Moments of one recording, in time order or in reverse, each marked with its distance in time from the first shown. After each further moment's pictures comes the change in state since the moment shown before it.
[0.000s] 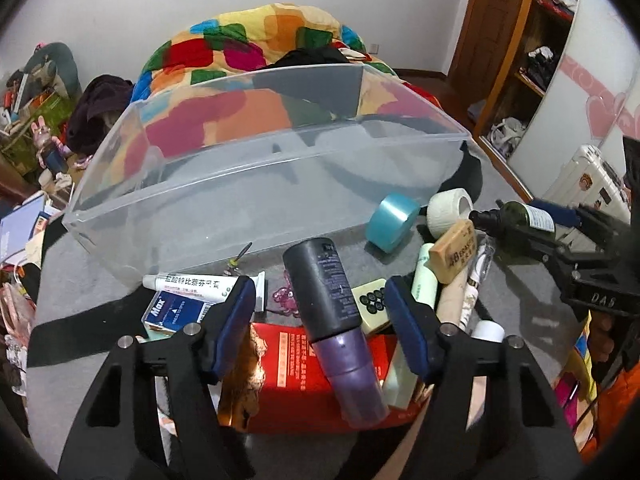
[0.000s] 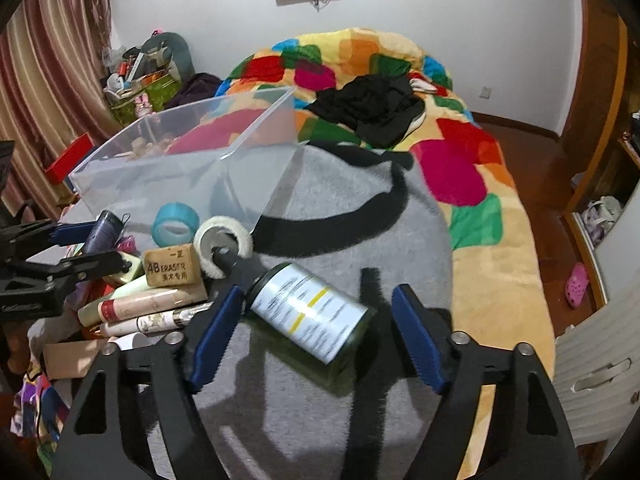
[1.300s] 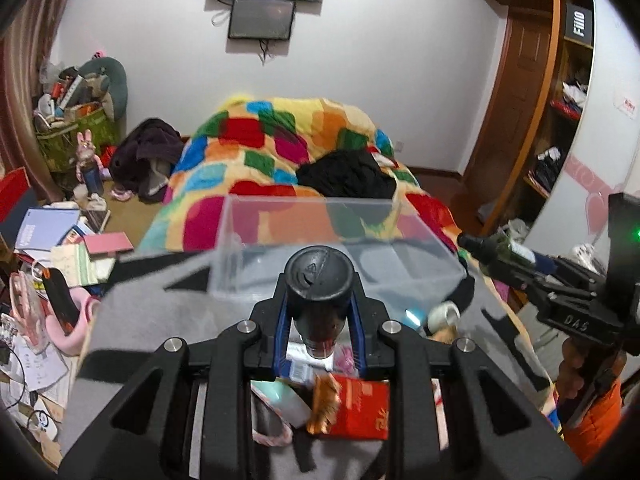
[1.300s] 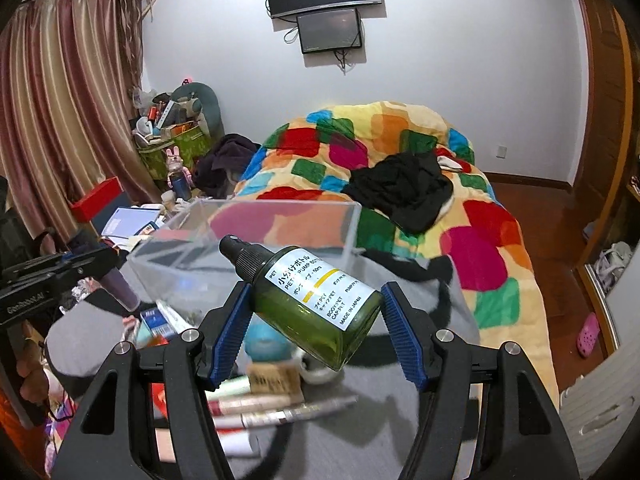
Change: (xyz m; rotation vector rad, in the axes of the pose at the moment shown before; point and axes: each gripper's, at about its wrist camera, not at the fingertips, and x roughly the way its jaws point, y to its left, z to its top) left arm -0.105 0.056 0.019 -0.151 -0.334 0.026; right arm -0.045 0.057 0.064 -0.037 -0.225 0.057
